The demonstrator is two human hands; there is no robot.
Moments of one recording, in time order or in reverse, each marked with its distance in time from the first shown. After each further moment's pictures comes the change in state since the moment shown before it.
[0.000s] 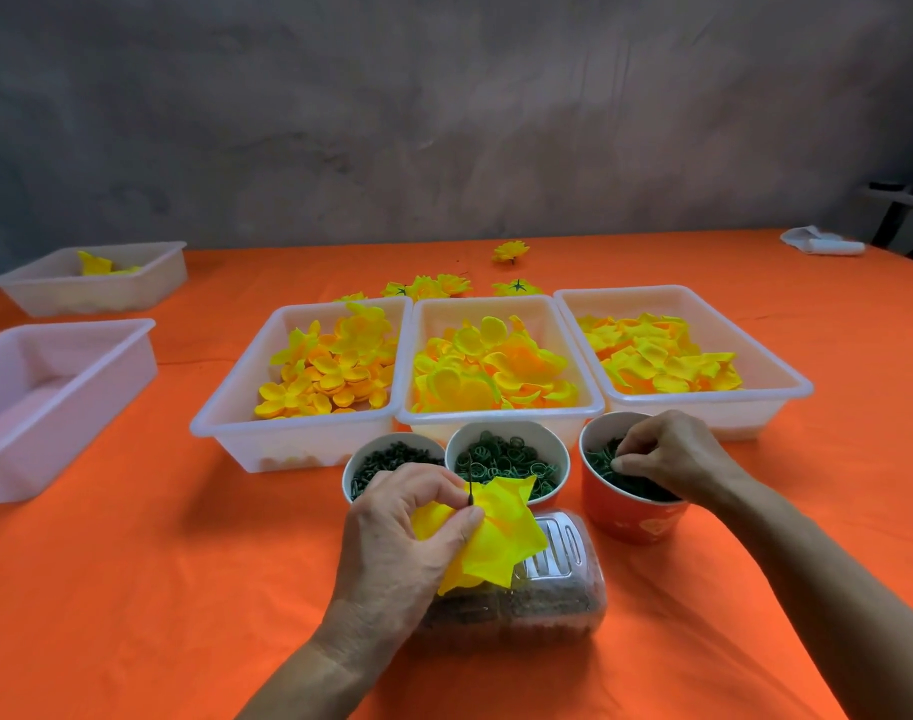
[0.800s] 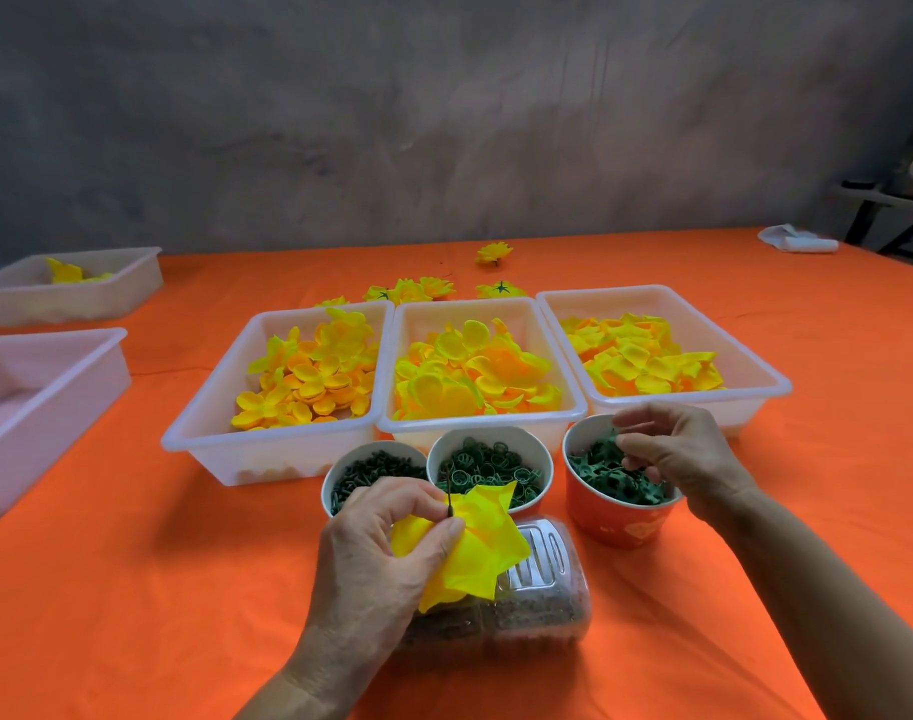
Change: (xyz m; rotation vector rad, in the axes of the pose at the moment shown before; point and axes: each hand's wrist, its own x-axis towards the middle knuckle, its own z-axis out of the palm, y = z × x) left_hand -0.001 -0.001 0.001 -0.023 0.006 -0.028; right_hand -0.008 0.004 -0.003 0.693 0.132 0.147
